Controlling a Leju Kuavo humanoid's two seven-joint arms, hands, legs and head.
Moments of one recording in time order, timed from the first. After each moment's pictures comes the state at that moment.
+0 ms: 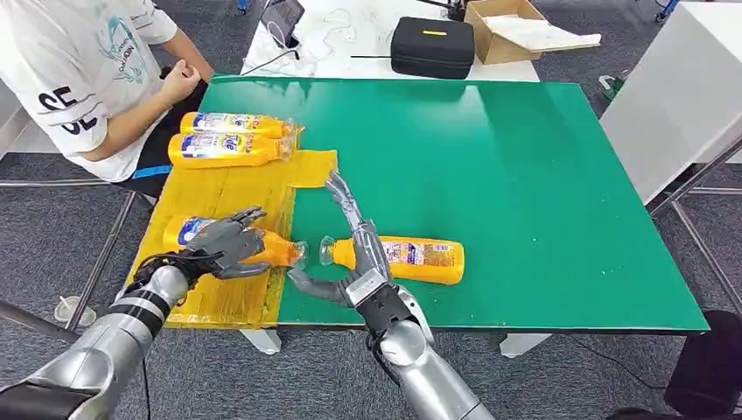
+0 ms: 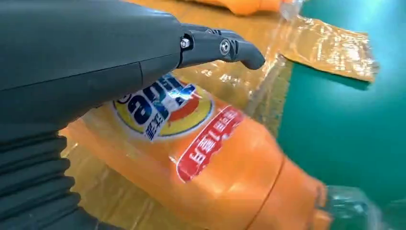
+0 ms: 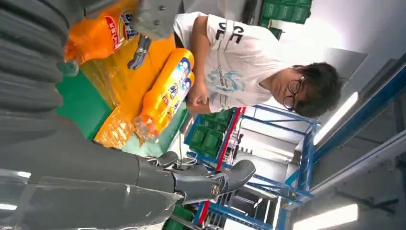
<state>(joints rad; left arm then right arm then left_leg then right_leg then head) -0.71 0.04 -0.33 -0.35 -0.81 -0.26 -0.59 -0.28 0.24 0.56 -1.21 0.21 -0.23 -0.62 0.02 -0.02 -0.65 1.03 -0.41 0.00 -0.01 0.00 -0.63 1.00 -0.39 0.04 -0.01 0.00</state>
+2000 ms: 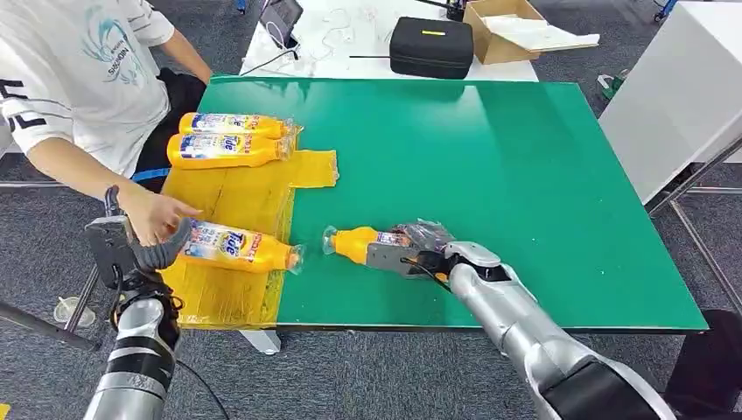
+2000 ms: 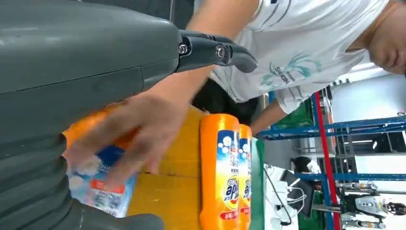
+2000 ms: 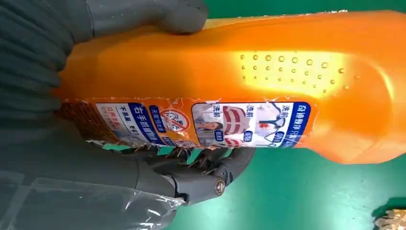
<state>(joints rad) -0.39 -0.14 0.12 -0.85 -0.17 0.33 -0.70 -0.66 -0.06 0.65 -0.68 0.73 0.18 -0.05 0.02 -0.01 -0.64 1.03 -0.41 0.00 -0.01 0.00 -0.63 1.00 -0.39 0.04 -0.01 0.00</state>
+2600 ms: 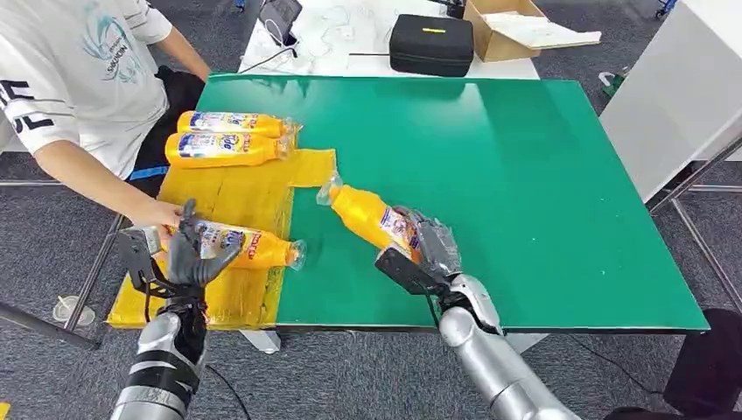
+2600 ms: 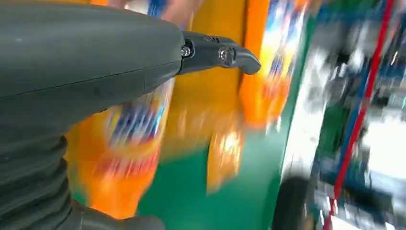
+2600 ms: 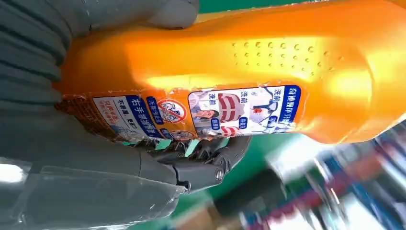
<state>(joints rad) -0.33 -0.21 0.10 -0.86 0.04 -0.15 -0.56 -0.34 0.02 0.44 -1.03 0.59 -0.39 -0.25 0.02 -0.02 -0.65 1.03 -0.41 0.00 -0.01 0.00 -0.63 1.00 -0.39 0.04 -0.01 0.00</state>
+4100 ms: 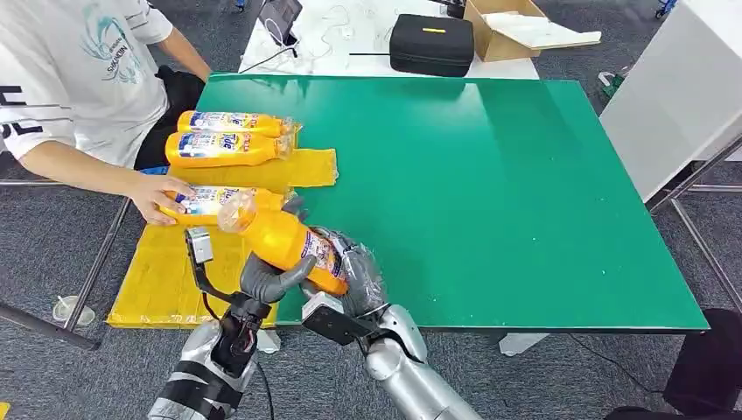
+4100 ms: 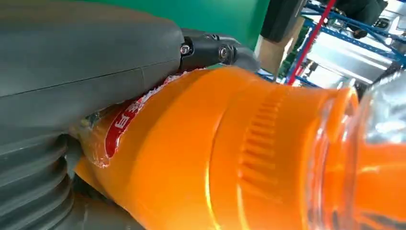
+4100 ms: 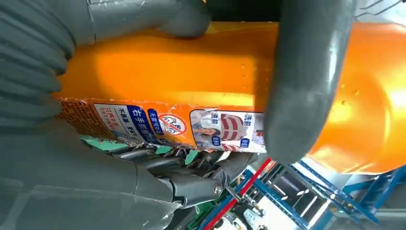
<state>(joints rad) -0.27 -0.23 -0.26 -0.94 0.43 -0.52 -0.47 -0.33 0.29 0.52 -0.85 0.57 -0.47 -0.56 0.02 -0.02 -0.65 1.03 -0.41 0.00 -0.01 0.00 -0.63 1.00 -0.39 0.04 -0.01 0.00</state>
